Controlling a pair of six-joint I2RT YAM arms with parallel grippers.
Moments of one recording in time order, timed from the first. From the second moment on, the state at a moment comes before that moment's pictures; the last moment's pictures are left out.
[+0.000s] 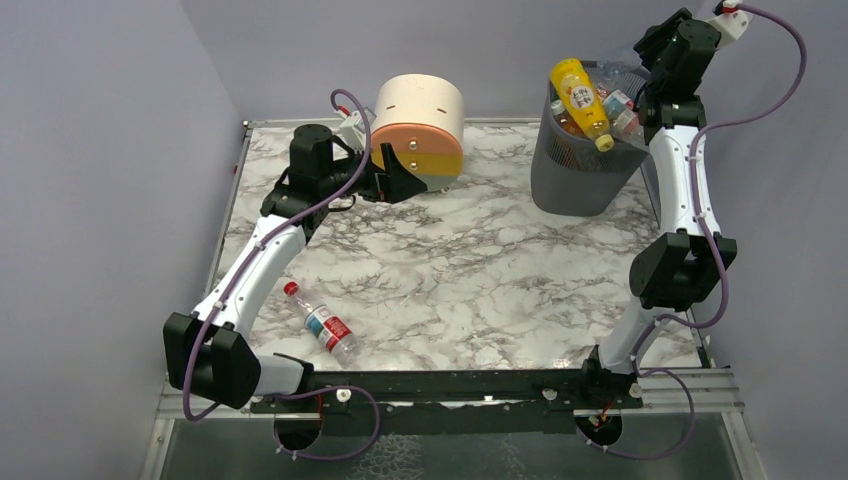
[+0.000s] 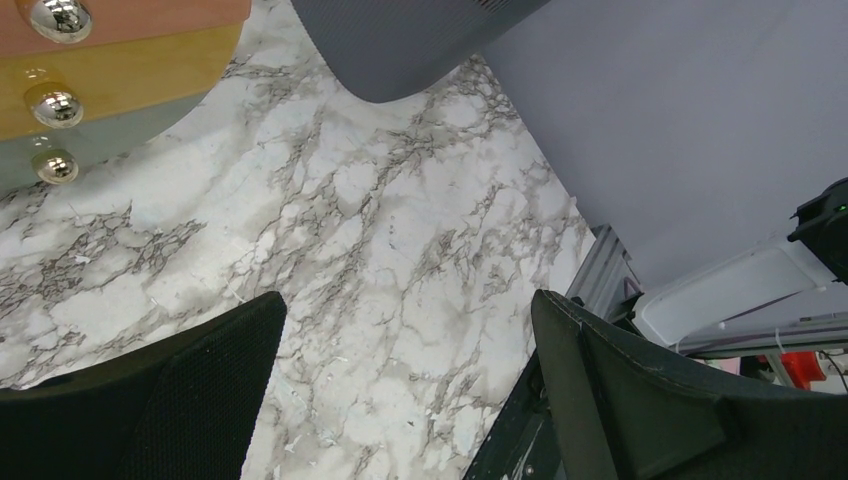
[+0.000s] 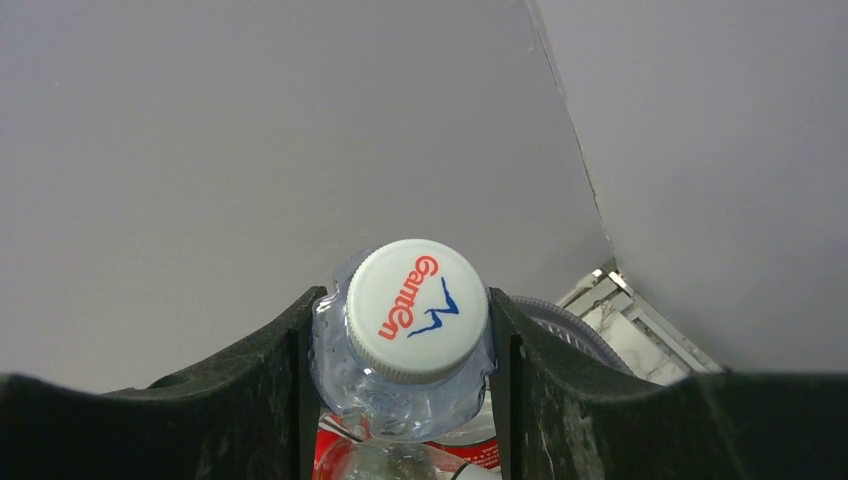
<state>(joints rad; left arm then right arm) -0.30 1.32 1.19 -0.21 0.71 -0.47 -0.12 1.84 1.99 -0.10 0.32 0.46</state>
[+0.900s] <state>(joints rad) -0.30 1.35 1.19 -0.19 0.72 -0.48 -0.05 1.96 2.07 -0.18 0.33 0.36</state>
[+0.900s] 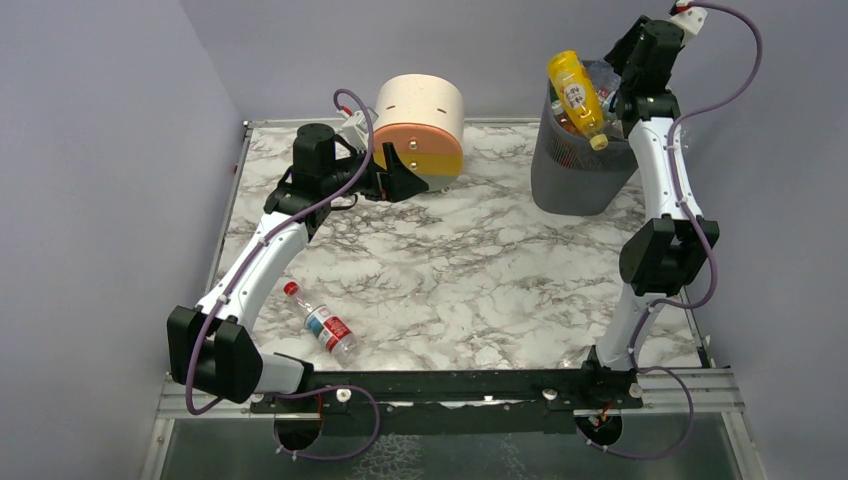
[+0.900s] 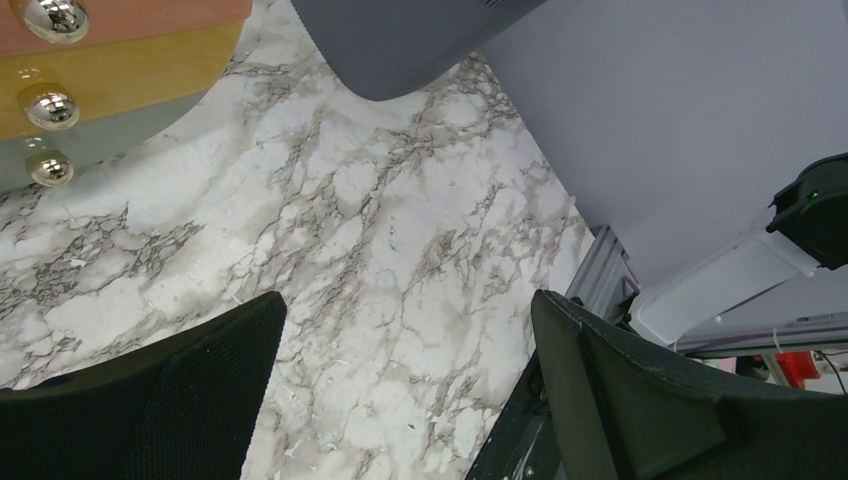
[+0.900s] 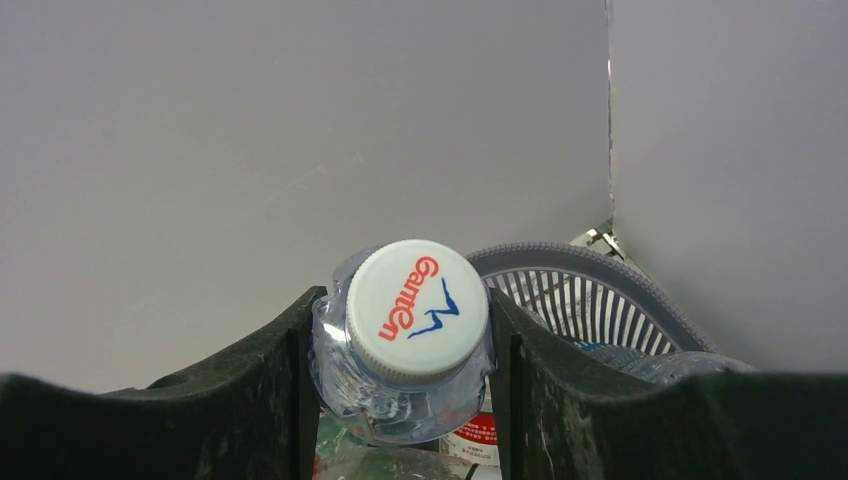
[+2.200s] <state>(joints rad) -0.28 1.33 1.20 -0.37 0.61 -0.49 -0.12 1.67 2.15 -0.41 0.10 0.38</state>
